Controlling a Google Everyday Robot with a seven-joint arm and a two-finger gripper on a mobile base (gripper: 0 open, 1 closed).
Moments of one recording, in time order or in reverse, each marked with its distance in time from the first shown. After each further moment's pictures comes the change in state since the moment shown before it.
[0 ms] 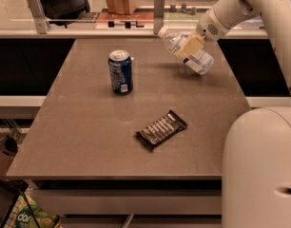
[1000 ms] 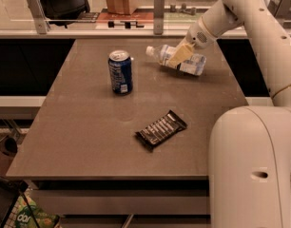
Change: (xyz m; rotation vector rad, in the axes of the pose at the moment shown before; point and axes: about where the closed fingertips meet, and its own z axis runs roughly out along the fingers) arm -0.003 0.010 0.046 -0.116 -0.010 0.003
